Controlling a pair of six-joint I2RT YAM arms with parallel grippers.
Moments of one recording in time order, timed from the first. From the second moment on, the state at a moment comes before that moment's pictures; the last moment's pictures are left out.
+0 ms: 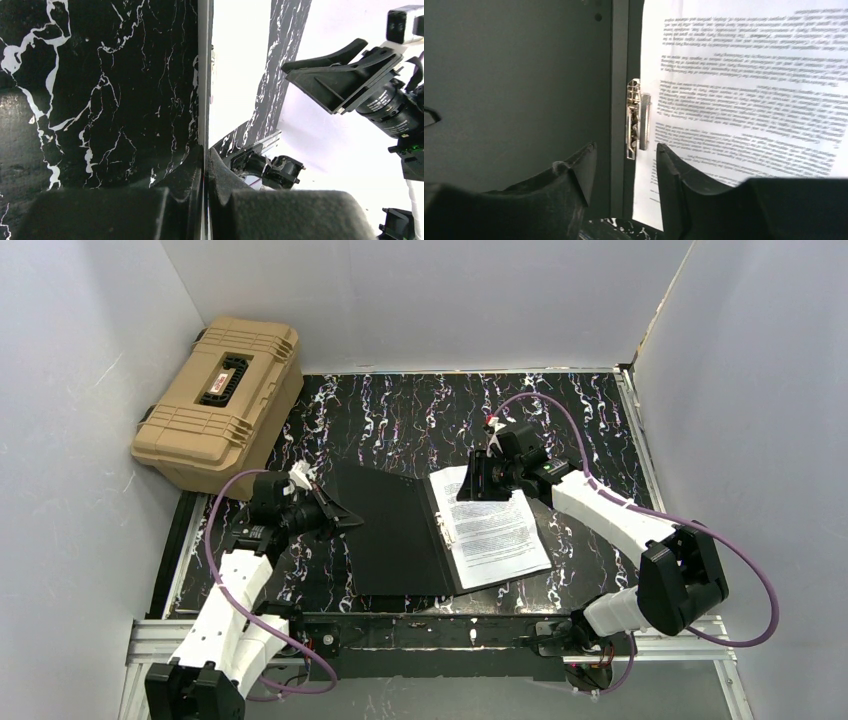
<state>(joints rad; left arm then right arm) -0.11 0.83 0.59 -0.49 0.60 -0.85 0.58 1.40 0.99 -0.42 -0.27 0.52</state>
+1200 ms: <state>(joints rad) -0.11 1.02 1.06 -1.05 0.37 -0.42 0.58 1.44 0.74 -0.32 -0.06 0.47</state>
